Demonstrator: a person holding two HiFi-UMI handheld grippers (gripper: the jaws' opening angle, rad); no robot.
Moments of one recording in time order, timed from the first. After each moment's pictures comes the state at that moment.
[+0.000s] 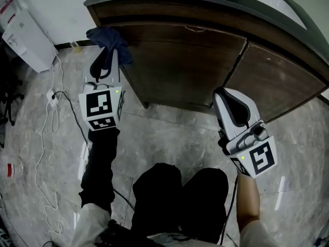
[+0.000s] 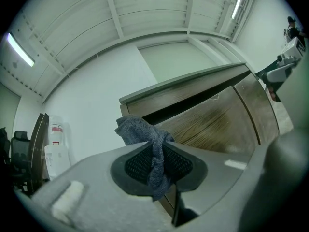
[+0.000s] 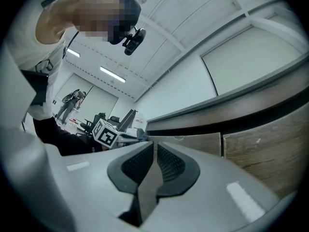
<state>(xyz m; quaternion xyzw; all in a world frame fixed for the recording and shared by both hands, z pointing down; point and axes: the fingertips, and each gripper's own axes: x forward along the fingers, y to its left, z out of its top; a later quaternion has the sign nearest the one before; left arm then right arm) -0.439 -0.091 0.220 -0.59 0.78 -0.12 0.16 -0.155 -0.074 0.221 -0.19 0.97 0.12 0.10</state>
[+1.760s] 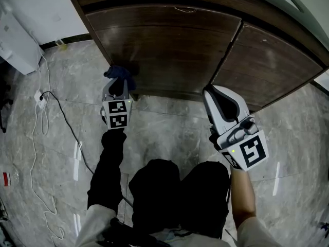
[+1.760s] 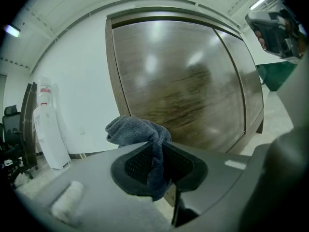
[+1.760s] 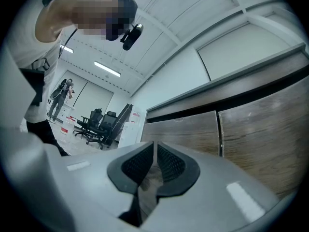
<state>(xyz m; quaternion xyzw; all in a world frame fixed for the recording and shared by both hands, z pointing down) -0.443 -0.103 0.474 -0.62 0.75 -0.21 -0.02 -0.152 -0.067 0.271 -0.21 0.97 0.10 0.07</state>
